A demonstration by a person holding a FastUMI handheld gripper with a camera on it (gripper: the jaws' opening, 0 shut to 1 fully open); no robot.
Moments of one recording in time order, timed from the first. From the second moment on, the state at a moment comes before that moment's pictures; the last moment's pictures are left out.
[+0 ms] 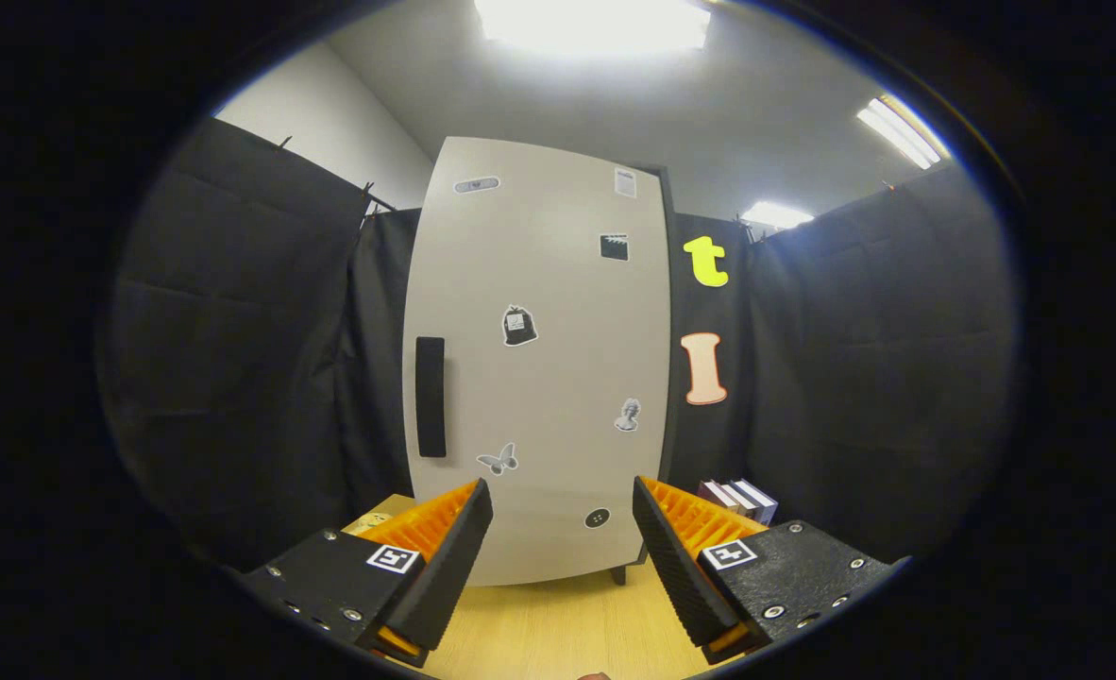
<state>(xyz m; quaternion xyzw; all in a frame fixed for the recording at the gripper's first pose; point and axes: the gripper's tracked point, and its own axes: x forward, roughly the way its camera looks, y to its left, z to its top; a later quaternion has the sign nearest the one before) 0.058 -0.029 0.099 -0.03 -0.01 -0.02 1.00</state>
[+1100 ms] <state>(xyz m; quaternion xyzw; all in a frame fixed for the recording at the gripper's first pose) -0.005 -0.079 0.071 0.01 0.01 -0.06 1.00</state>
